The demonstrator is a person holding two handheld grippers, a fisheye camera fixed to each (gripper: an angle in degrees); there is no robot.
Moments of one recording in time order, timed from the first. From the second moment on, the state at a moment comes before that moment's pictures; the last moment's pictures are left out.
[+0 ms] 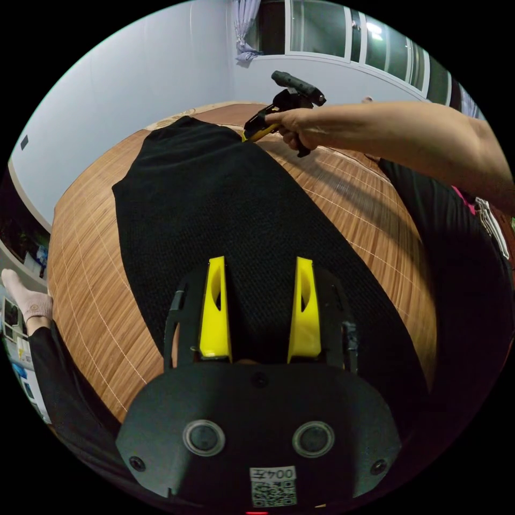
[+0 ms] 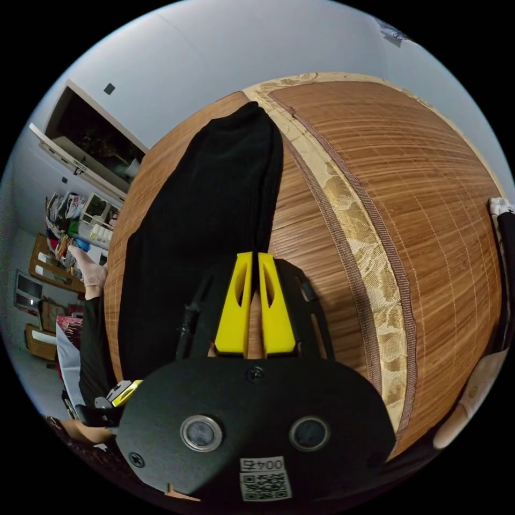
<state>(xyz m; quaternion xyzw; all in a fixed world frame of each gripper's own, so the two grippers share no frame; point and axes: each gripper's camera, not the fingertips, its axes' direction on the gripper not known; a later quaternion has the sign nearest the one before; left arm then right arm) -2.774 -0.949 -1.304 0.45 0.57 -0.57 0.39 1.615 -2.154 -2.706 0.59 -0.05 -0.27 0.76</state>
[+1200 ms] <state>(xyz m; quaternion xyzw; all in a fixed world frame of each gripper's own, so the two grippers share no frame) -2.775 -0.952 -1.214 0.43 0.64 -0.52 0.36 1.569 -1.864 -2.269 0.50 0.17 -0.38 0.76</state>
